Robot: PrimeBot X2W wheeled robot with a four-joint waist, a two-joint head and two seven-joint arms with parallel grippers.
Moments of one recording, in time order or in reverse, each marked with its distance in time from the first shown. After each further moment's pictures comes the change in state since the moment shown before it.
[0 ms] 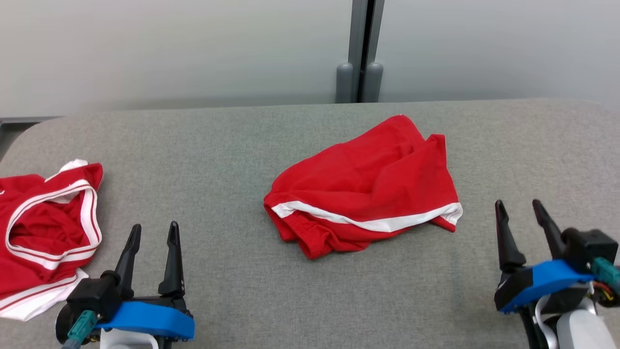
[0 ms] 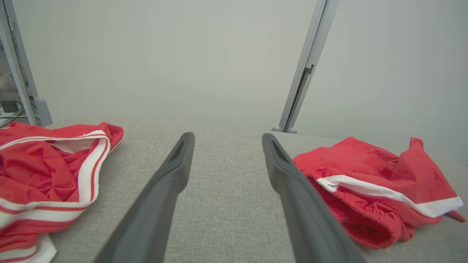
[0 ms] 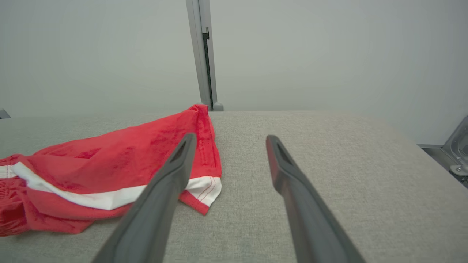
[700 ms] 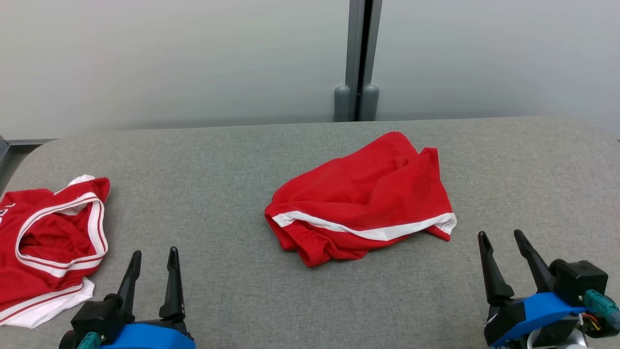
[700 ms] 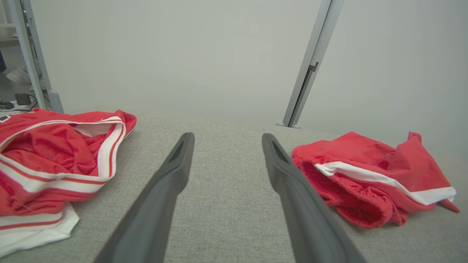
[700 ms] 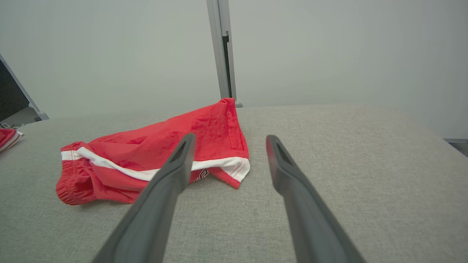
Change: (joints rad) left arm 0.074 -0.027 0.035 0.013 0.025 0.000 0.000; right arm 0.166 0.015 0.073 -0.146 0.072 0.000 0.034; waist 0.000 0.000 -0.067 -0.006
